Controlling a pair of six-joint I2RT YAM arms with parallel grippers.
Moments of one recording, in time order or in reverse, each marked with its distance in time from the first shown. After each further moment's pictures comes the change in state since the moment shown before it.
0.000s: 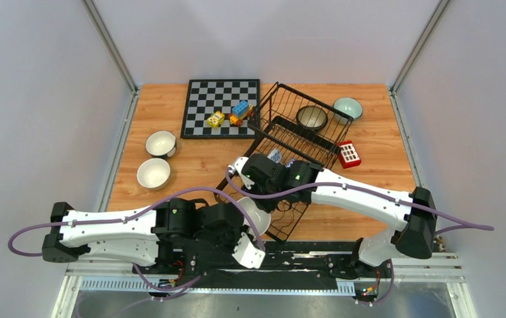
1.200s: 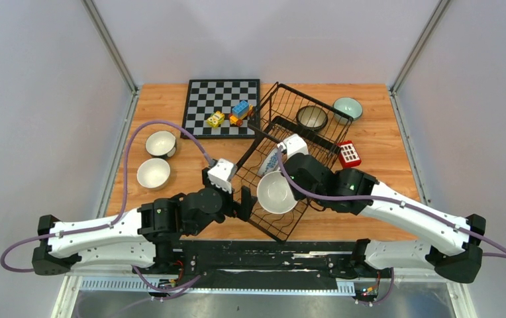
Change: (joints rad) left arm 0.094 -0.151 -0.112 0.405 -0.691 -1.086; right arm -0.034 -0.343 -0.128 -0.016 0.427 0.226
